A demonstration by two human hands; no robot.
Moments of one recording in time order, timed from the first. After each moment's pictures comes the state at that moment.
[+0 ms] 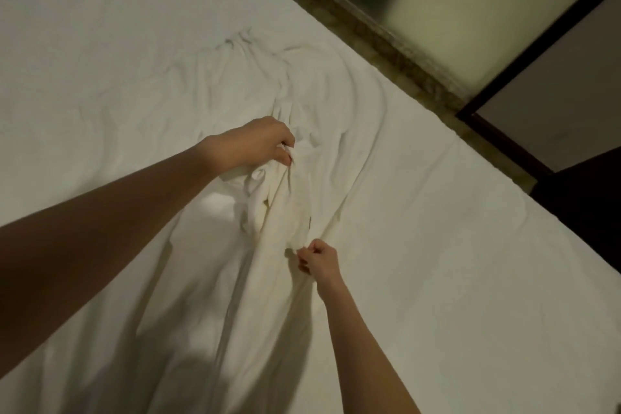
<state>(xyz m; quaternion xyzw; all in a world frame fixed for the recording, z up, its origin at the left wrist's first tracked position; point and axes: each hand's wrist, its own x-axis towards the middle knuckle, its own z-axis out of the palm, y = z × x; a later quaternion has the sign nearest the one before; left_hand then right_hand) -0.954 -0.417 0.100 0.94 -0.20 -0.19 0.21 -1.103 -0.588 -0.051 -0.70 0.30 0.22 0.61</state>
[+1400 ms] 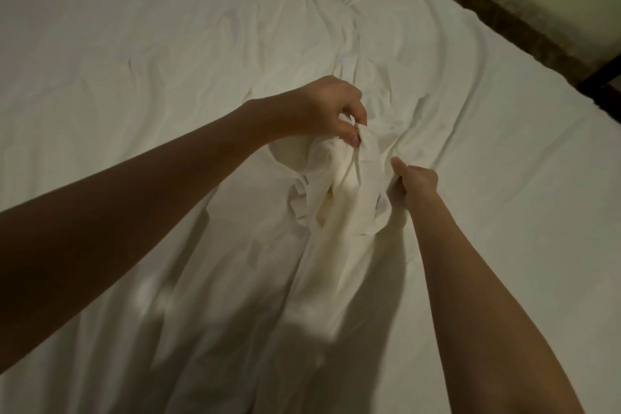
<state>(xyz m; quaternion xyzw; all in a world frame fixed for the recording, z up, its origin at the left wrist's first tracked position) -0.956 -0.425 0.063 0.92 -0.25 -0.16 0.24 -0.958 -0.622 -0.095 -0.72 0.37 0.16 0.57</state>
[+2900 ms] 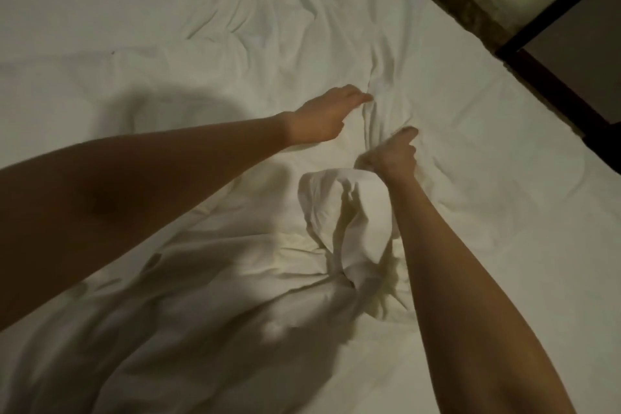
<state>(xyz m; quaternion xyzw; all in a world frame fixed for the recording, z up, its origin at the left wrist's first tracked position) -0.931 -0.537 -0.047 0.92 -0.26 -0.17 0.26 -0.981 -0.690 -0.047 -0.86 0.31 0.17 0.36</state>
